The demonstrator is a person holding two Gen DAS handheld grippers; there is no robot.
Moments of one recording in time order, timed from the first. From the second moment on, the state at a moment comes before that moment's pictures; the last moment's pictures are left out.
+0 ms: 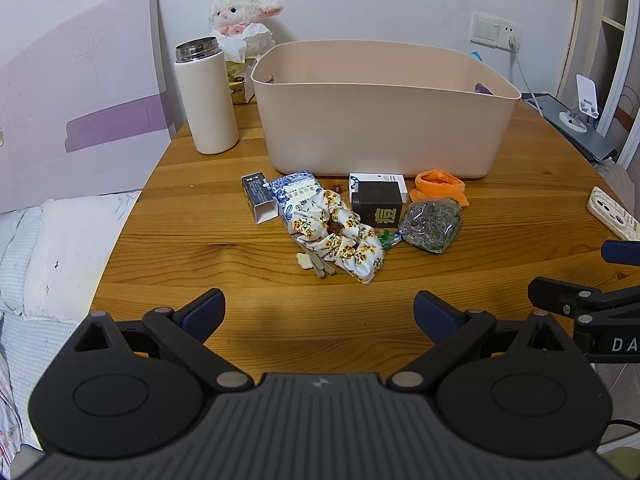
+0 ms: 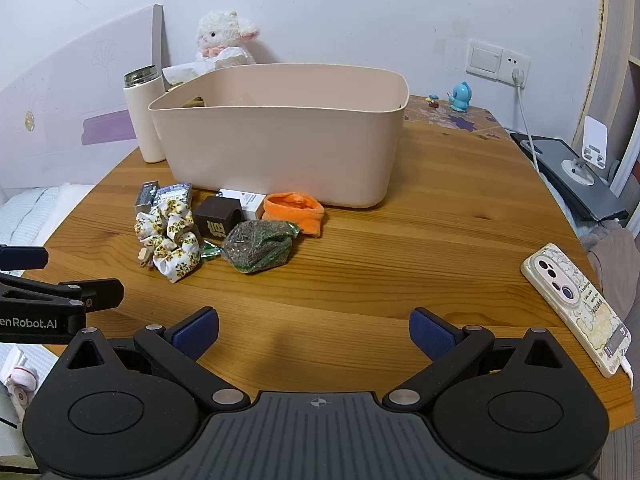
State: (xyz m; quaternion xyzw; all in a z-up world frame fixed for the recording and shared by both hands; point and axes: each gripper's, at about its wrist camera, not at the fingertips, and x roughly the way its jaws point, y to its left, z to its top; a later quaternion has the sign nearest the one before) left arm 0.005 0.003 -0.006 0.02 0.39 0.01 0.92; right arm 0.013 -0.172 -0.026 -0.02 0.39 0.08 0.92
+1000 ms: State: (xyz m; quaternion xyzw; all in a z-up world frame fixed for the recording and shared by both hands) left arm 0.013 0.010 -0.008 0.02 0.39 0.01 0.92; right arm 0.024 -0.170 -0.028 -0.01 0.40 0.08 0.91
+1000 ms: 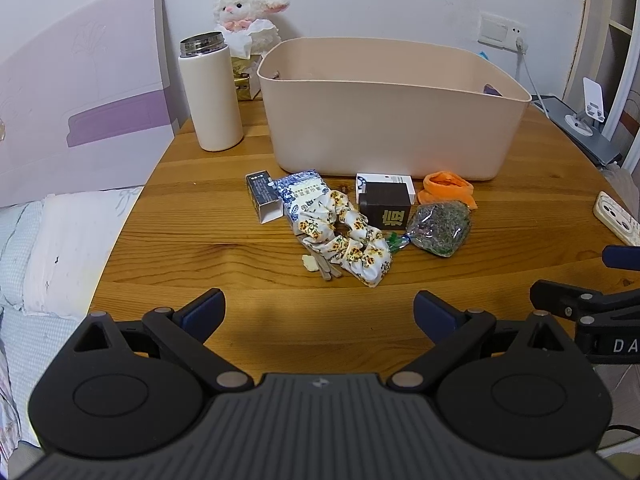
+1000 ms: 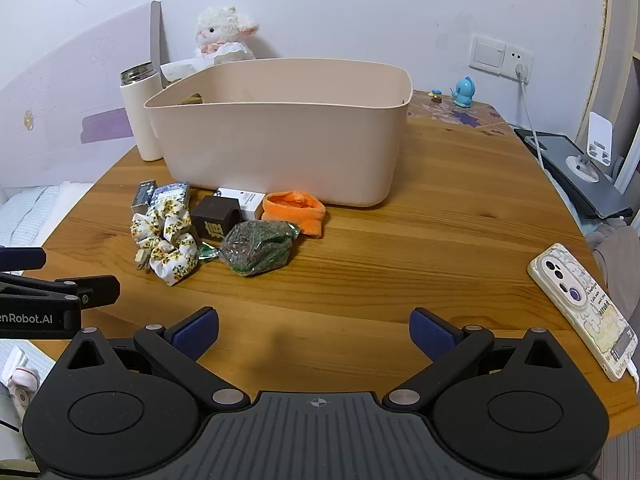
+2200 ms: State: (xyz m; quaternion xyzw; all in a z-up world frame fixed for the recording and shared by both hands) left arm 0.057 0.005 -0.021 0.03 0.41 -0.01 0.91; right arm 0.077 -0.166 -0.048 0.00 0.42 0.10 0.90
